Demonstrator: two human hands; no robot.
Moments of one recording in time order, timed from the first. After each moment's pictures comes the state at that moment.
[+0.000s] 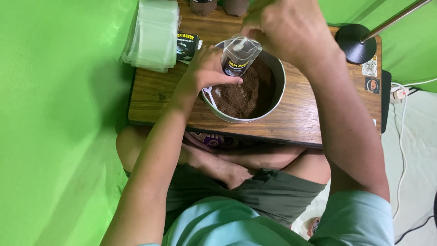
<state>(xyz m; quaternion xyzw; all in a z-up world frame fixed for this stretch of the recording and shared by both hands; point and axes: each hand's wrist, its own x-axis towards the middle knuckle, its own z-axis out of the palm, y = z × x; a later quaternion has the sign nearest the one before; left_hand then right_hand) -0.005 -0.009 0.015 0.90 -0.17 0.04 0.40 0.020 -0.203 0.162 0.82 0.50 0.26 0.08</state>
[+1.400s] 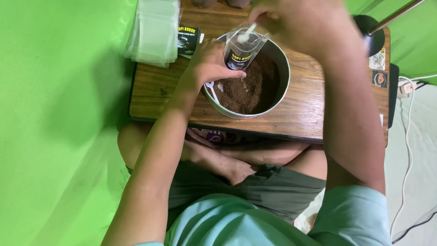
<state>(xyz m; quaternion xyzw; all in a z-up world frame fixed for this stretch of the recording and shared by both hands) 0.005 -0.013 0.001 0.95 -0.10 0.00 0.29 0.021 -0.219 0.161 0.83 0.50 0.25 0.06</state>
